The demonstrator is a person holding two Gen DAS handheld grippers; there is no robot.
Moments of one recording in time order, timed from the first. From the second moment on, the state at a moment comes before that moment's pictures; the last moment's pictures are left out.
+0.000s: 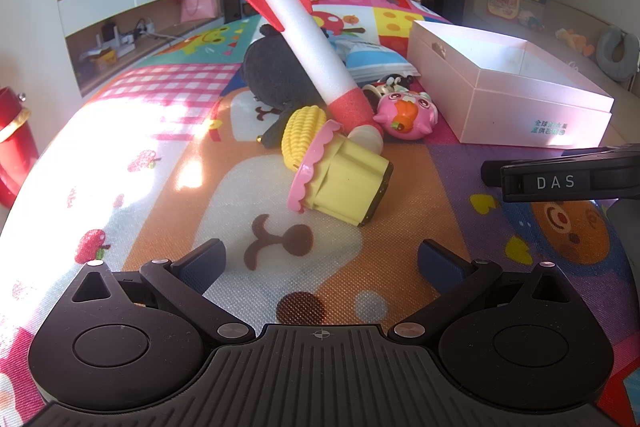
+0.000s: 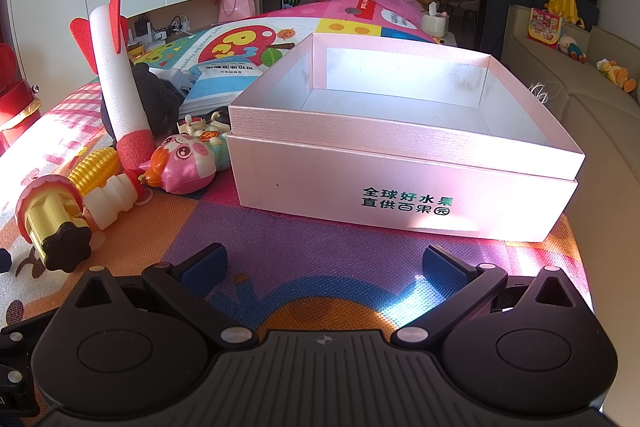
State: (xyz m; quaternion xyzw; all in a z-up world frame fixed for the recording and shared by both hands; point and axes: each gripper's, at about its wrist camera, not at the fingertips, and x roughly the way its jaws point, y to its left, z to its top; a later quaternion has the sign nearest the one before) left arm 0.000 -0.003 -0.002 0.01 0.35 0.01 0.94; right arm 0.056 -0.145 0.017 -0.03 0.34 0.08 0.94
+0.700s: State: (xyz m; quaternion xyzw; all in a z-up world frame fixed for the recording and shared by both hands) left arm -0.001 -0.004 -0.002 0.01 0.35 0.01 0.94; right arm 0.056 -0.143 0.017 -0.03 0.34 0.08 0.94
